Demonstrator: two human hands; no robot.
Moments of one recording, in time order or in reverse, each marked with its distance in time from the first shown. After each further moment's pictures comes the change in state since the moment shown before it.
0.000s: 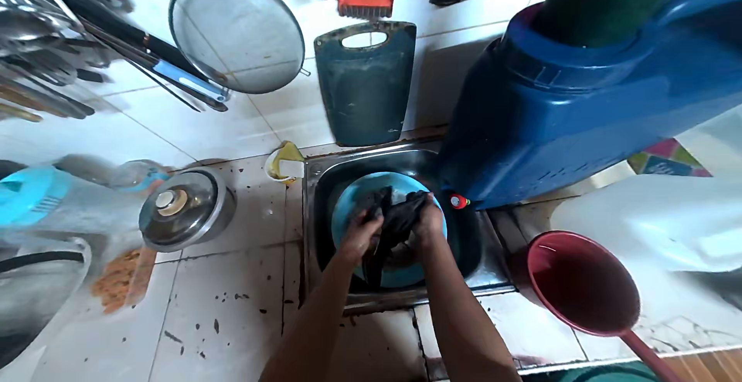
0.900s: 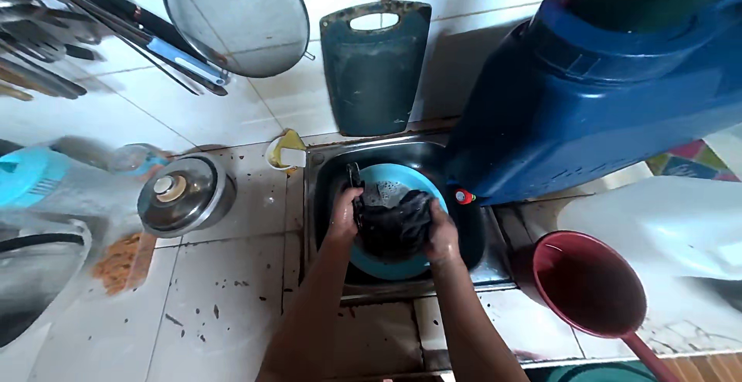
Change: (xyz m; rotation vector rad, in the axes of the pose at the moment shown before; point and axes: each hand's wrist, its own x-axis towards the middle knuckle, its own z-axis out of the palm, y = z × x) left_hand 0.038 0.007 -0.010 -0.413 0.340 0.043; right_hand -0.069 -0.022 -0.027 -0.086 -0.300 -0.058
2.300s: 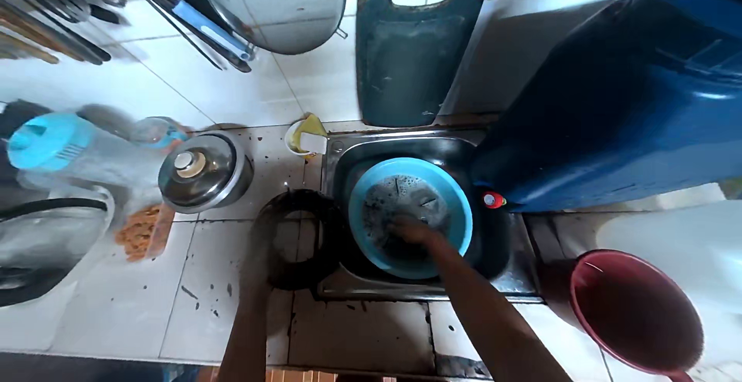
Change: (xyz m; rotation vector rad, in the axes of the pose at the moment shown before) left_hand -0.037 -0.022 -0.247 0.347 0.536 -0.024; right_hand 0.078 0.075 0.008 -1.438 -0.963 0.246
